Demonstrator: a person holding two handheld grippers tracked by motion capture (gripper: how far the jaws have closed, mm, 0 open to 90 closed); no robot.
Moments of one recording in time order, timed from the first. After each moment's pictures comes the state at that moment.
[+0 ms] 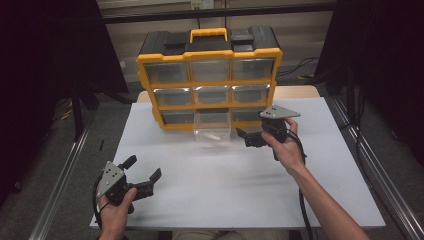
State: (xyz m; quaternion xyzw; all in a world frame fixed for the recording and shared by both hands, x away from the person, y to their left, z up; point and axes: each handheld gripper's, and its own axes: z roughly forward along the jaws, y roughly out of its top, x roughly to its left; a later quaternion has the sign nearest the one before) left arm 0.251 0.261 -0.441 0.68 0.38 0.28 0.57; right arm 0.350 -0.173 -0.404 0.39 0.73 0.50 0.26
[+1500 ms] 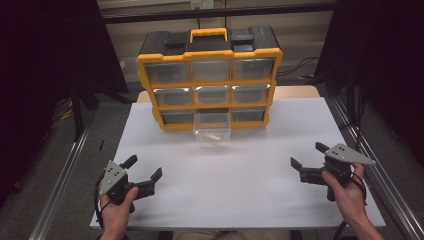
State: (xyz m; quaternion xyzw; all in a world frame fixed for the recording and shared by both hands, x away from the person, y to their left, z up) left arm 0.254 0.260 -0.442 0.68 0.38 0.28 0.56; right arm 0.227 -0.286 -0.427 0.46 0.69 0.47 0.31
